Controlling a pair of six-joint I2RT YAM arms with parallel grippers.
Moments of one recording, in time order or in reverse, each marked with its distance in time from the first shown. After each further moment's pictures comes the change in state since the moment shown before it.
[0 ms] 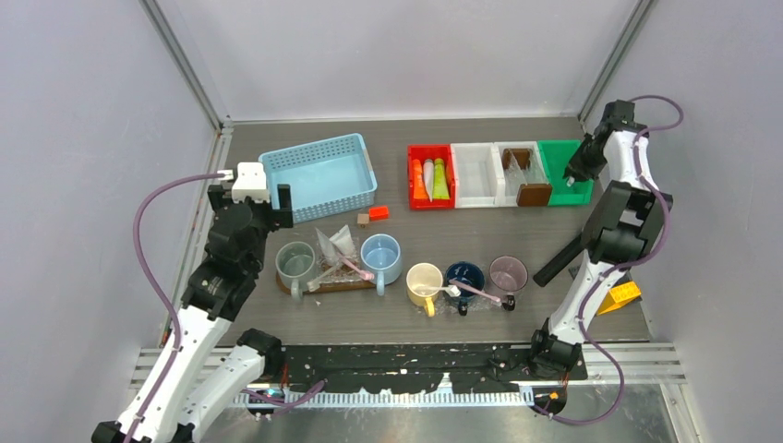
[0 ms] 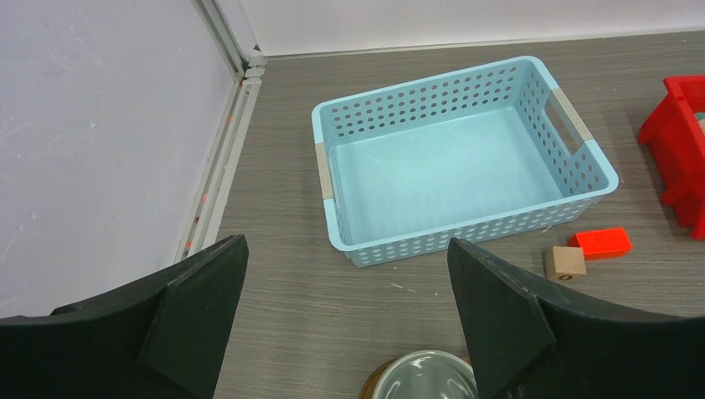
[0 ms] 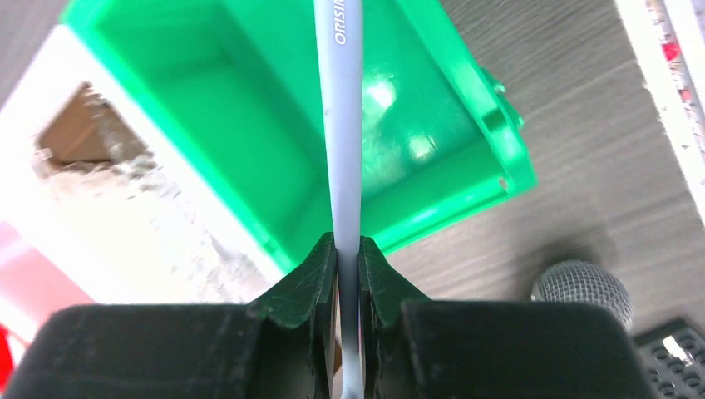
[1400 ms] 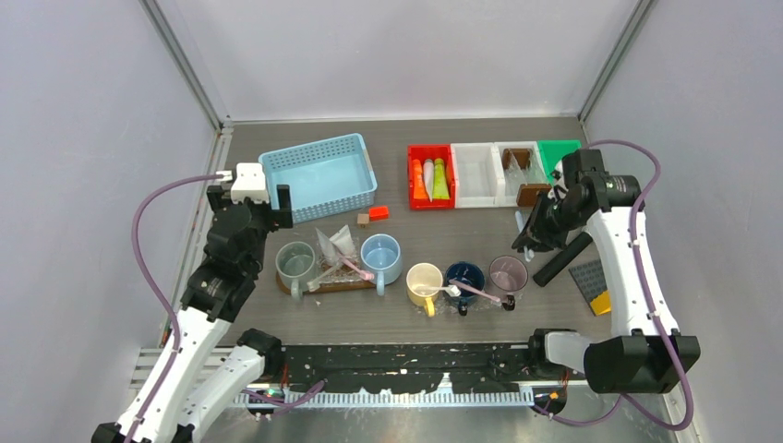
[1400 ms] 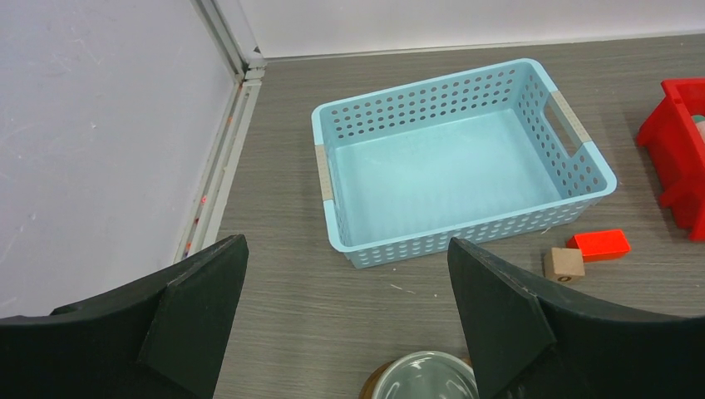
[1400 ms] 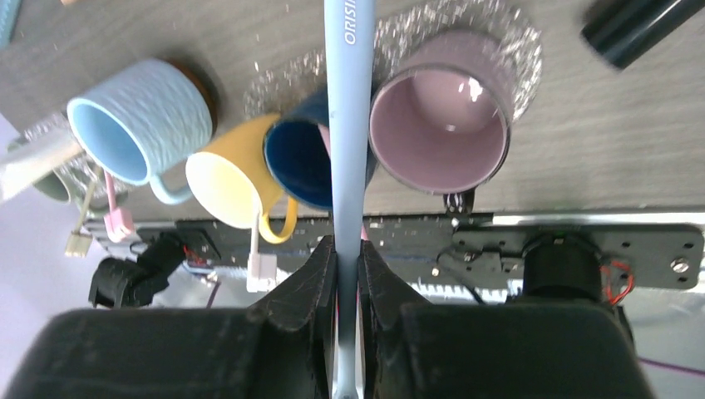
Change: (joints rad) left arm 0.000 -0.015 -0.002 0.003 0.000 0.000; right arm 0.334 -0.882 -0.497 -0.499 -0.196 0.110
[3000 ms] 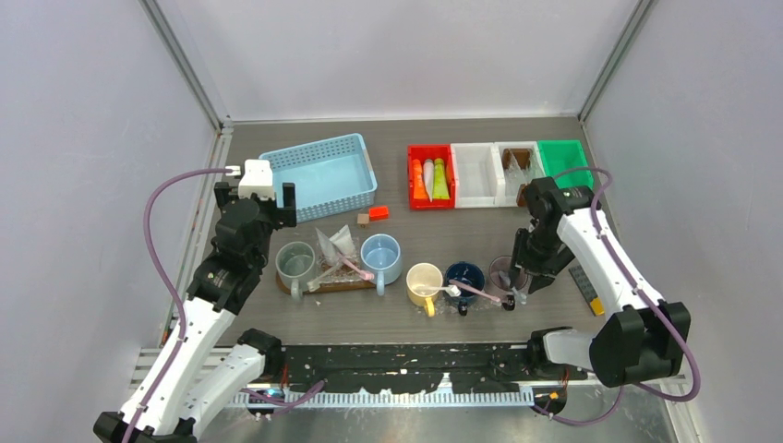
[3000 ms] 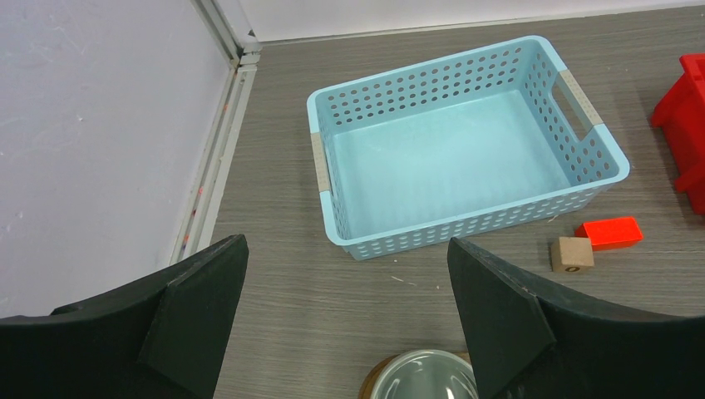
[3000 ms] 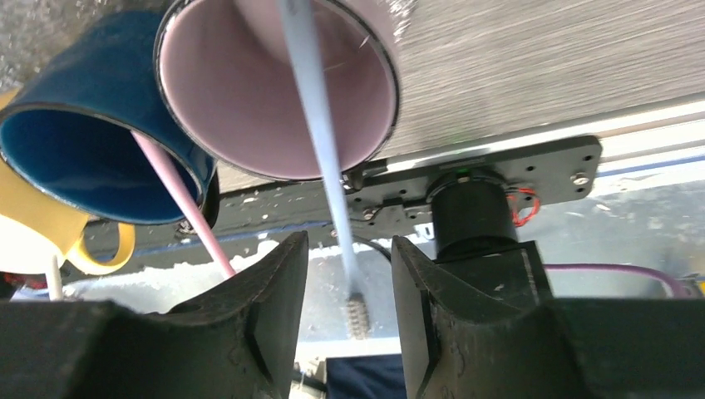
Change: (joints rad) left arm 0.000 0.058 0.000 0.003 0.000 0.001; right arm 0.167 0.040 -0.266 -0.053 0.200 0.048
